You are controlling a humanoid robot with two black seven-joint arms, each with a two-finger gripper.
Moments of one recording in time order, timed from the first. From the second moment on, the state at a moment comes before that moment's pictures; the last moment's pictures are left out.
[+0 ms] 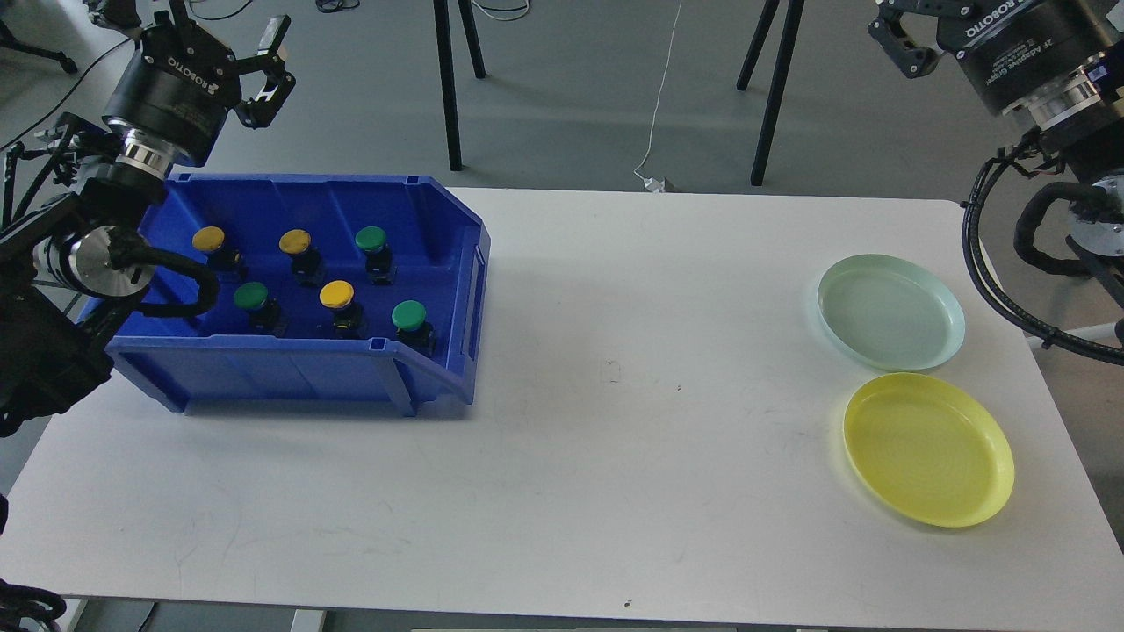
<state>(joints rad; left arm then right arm) -0.87 0.52 -0.63 -0.79 -0.03 -0.49 -0.49 0.94 -0.63 0.68 0.98 -0.06 0.49 0.42</state>
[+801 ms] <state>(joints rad) -0.76 0.49 -0.89 -0.95 -0.05 -0.49 -0.49 0.89 -0.64 0.71 0.99 -0.05 0.49 0.43</state>
